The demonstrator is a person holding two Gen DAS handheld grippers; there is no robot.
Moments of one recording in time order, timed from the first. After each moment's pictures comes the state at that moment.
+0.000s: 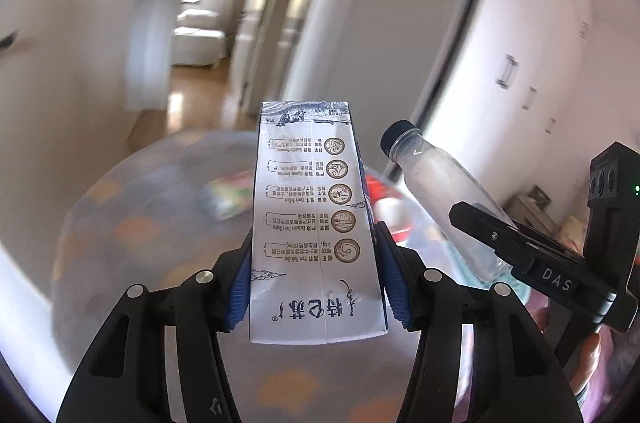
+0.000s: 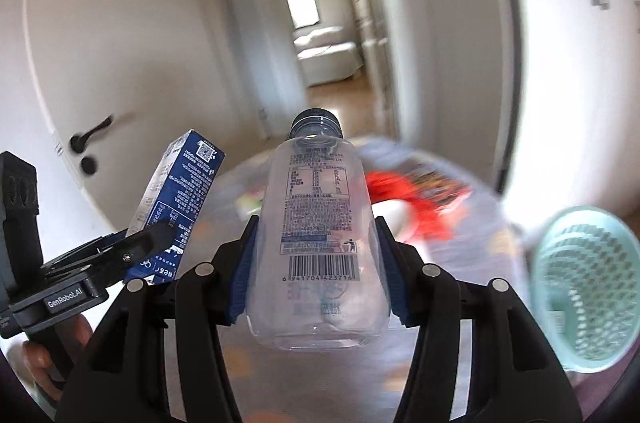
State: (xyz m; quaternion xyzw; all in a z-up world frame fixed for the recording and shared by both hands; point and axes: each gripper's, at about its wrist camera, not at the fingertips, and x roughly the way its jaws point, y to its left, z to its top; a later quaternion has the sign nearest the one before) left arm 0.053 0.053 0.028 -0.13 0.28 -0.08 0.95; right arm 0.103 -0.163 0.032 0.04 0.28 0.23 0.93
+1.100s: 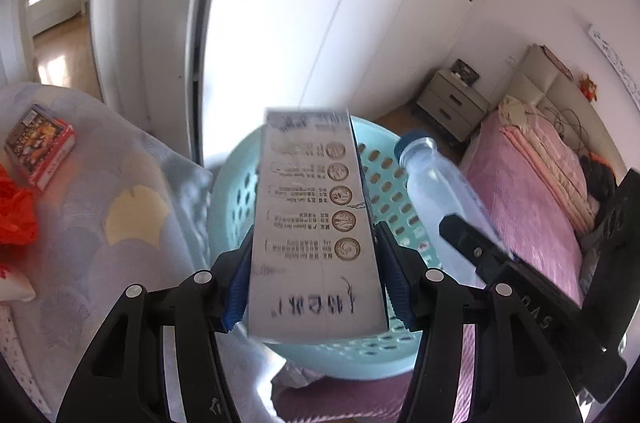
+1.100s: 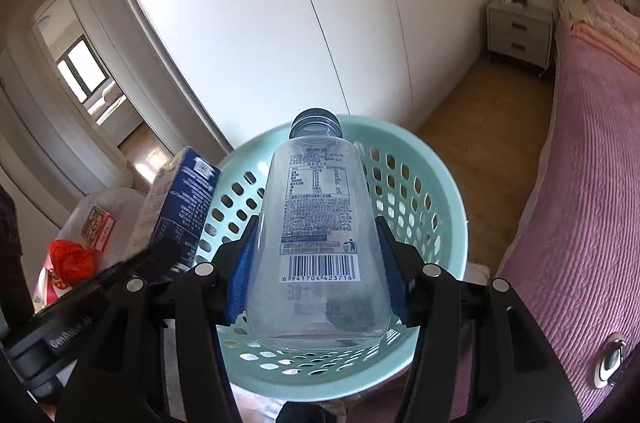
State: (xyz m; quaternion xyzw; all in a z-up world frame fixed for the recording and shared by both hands) left arm 0.224 -0.274 -0.082 -0.05 0.43 -0.26 0.86; right arm 0.162 -0.473 -0.078 0.22 0.36 -0.11 0.90
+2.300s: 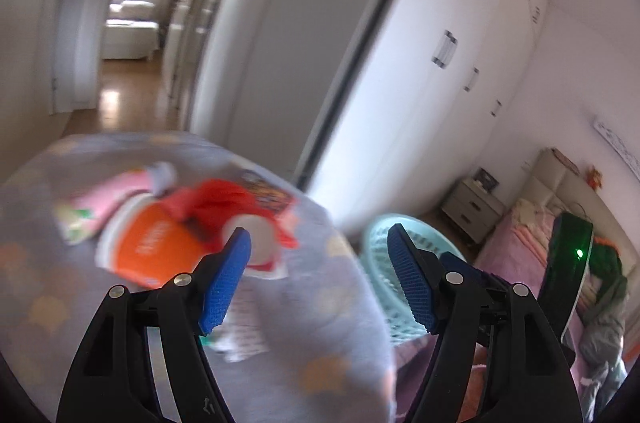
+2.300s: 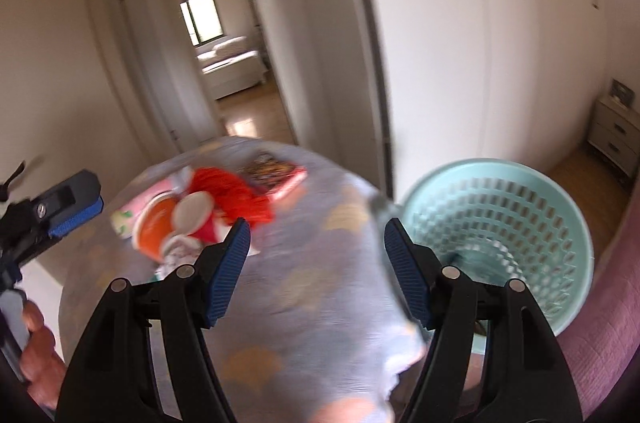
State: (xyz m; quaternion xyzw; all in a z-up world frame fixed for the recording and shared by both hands) left arm 0.113 -0.038 0.026 -0.15 0.28 -0.18 0.93; right arm 0.137 -0.274 -0.011 0.08 0.31 0.09 0.94
